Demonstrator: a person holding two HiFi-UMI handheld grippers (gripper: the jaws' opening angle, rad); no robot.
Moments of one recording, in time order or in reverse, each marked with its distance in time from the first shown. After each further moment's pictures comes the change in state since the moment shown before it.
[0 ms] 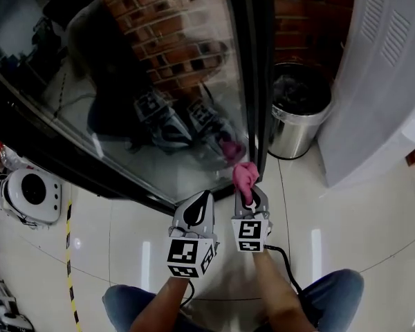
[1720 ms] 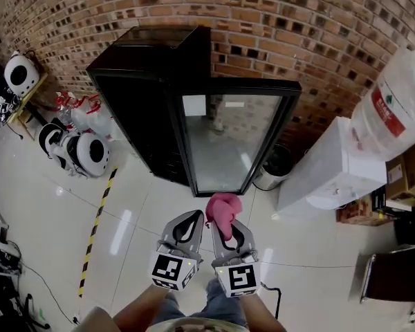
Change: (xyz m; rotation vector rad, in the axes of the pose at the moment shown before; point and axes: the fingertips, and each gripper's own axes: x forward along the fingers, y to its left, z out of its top) left arm -0.364 -0.076 0.526 -0.130 -0.111 0.121; right arm -0.376 0.135 0.672 -0.028 -0.095 0.470
